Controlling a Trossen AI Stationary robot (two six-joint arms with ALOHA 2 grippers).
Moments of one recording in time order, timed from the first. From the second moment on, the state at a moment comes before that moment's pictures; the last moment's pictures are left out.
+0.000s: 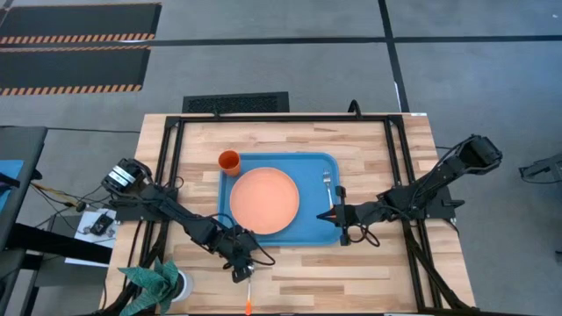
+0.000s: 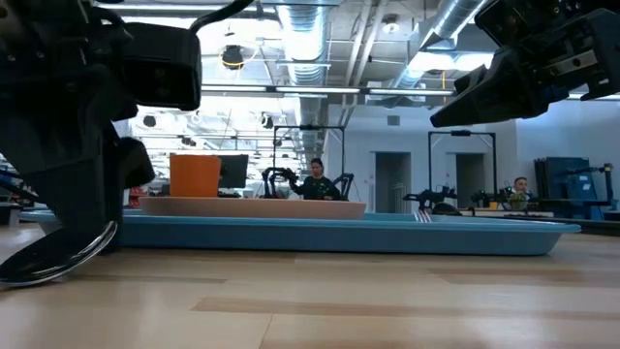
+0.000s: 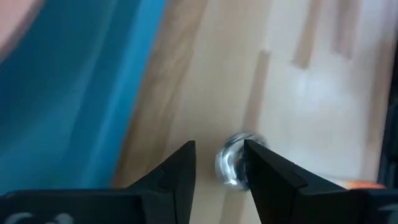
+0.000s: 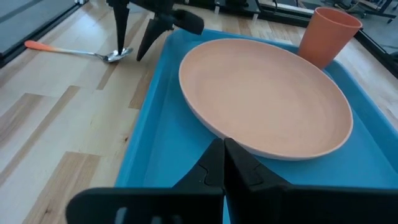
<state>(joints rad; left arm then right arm) -0.54 1.74 0.87 -0.14 -0.05 -0.88 0.42 1.28 0.42 0.43 0.41 0.04</state>
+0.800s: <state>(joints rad) -0.54 1.72 0.88 -0.10 -0.03 -0.79 0.43 1.28 0.41 0.43 0.41 0.04</state>
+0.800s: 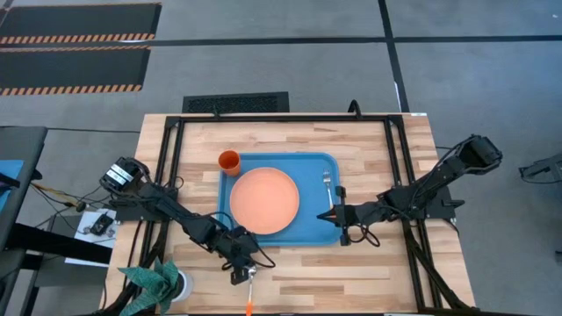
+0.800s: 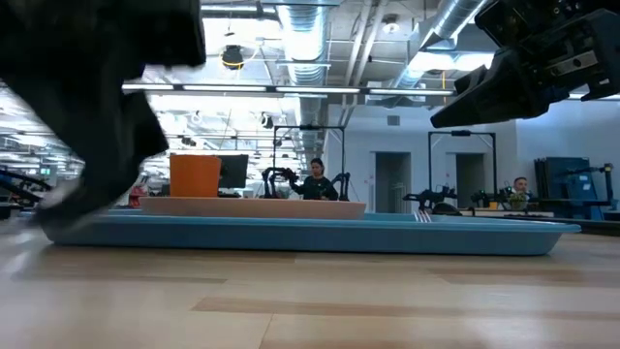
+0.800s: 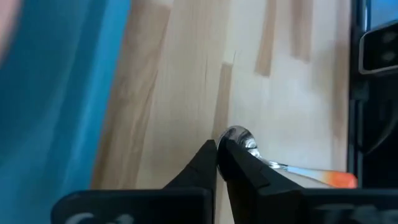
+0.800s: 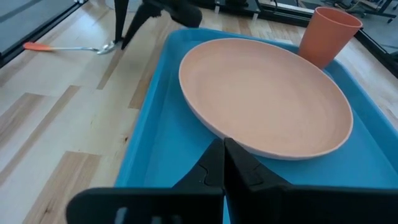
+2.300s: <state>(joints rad) 0.10 1.47 0.87 -0.02 0.01 -0.70 0.32 1.77 1.10 -0.14 0.78 0.62</state>
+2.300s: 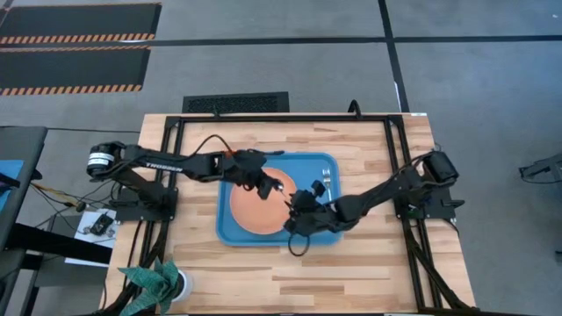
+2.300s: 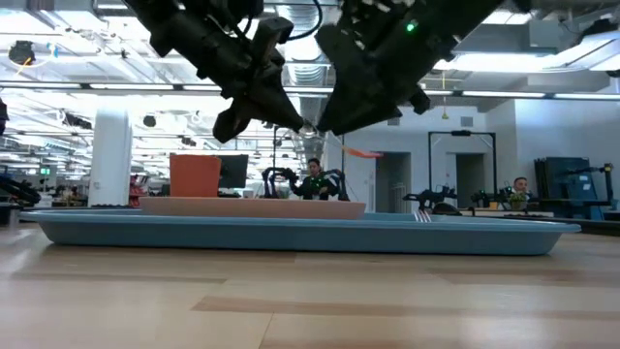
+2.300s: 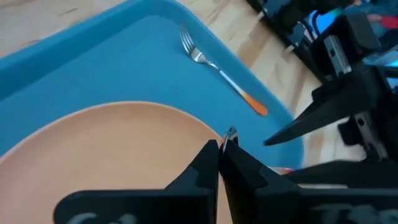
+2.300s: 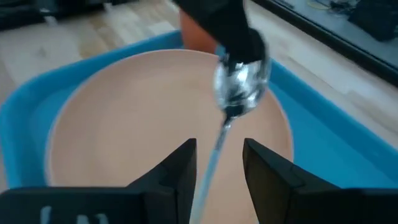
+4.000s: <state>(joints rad) 0.07 1.38 0.85 -0.13 -0.06 -0.37 0.19 1.78 1.14 -0.24 0.62 0.75</state>
